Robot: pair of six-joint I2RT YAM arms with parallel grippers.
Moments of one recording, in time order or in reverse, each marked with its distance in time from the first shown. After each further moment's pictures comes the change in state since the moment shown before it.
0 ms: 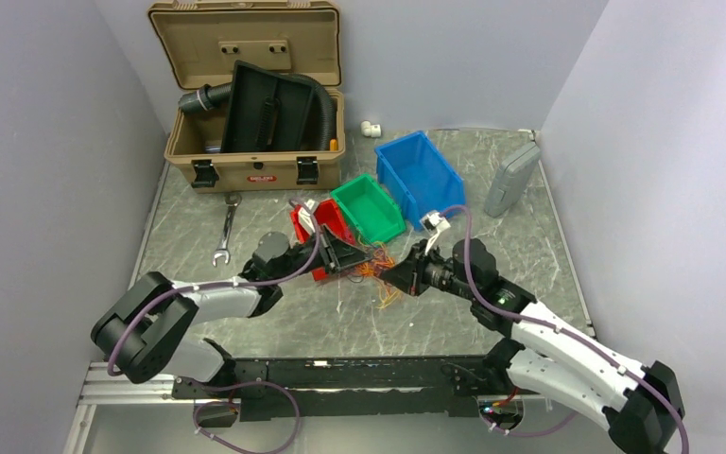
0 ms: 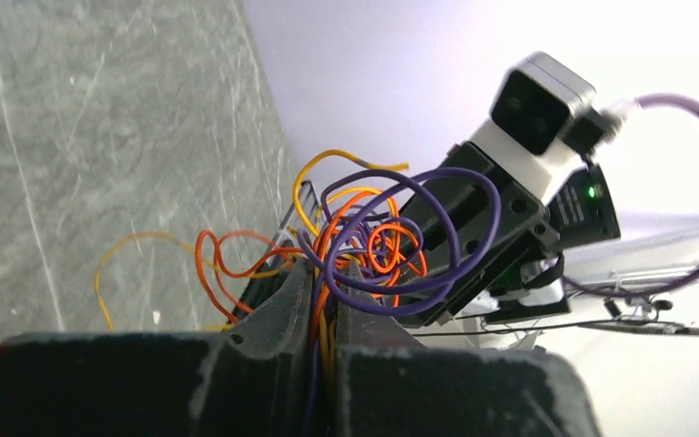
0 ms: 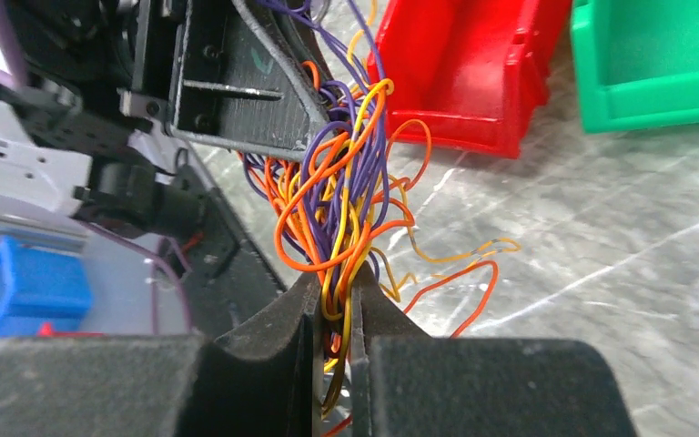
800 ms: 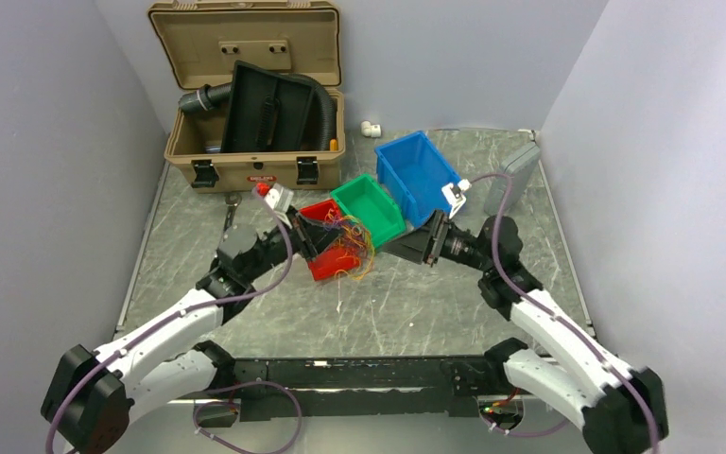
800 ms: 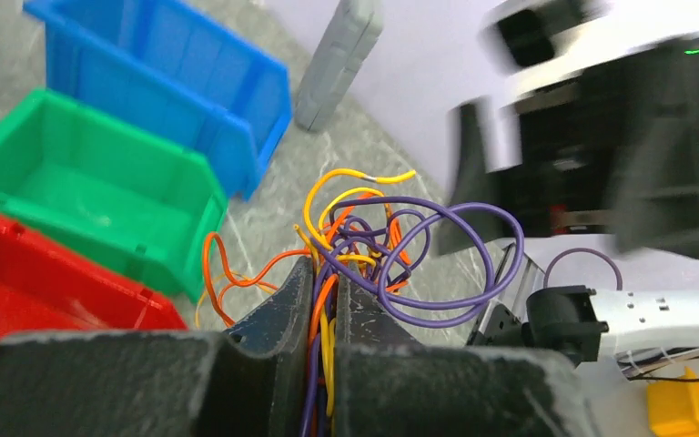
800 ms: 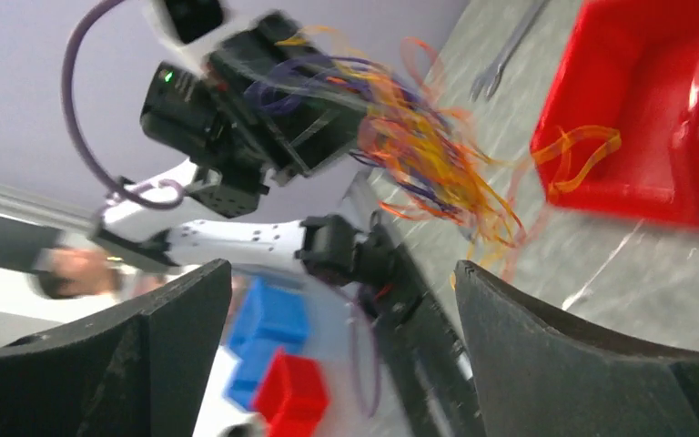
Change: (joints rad) left arm 0.063 -0.434 0.021 -0.317 -0.168 0.772; right arm -0.326 0.157 -0.020 0.489 -0.566 0.661
